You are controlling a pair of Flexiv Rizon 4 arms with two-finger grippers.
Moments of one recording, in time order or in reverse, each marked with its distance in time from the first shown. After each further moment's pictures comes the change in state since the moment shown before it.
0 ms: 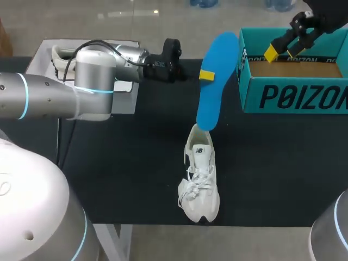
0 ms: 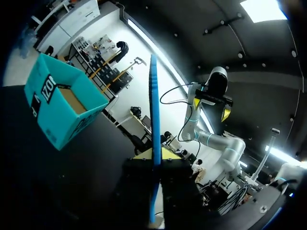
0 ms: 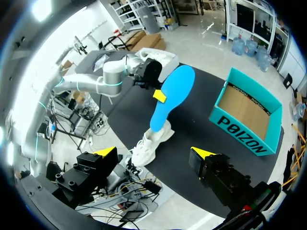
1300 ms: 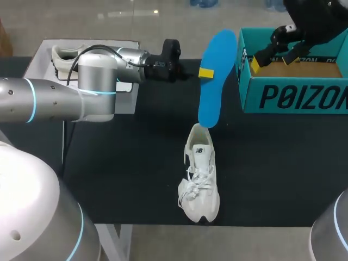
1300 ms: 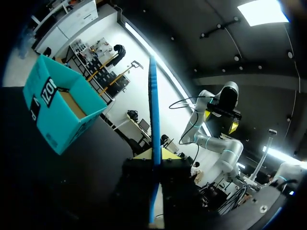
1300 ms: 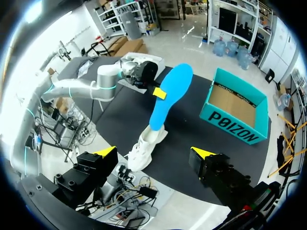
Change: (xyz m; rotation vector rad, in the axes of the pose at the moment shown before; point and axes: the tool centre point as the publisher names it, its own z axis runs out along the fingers) left arm -0.010 -0.006 -0.004 0.029 0.033 0.004; right arm 0.035 -0.014 0.009 -0.056 -0.186 0.082
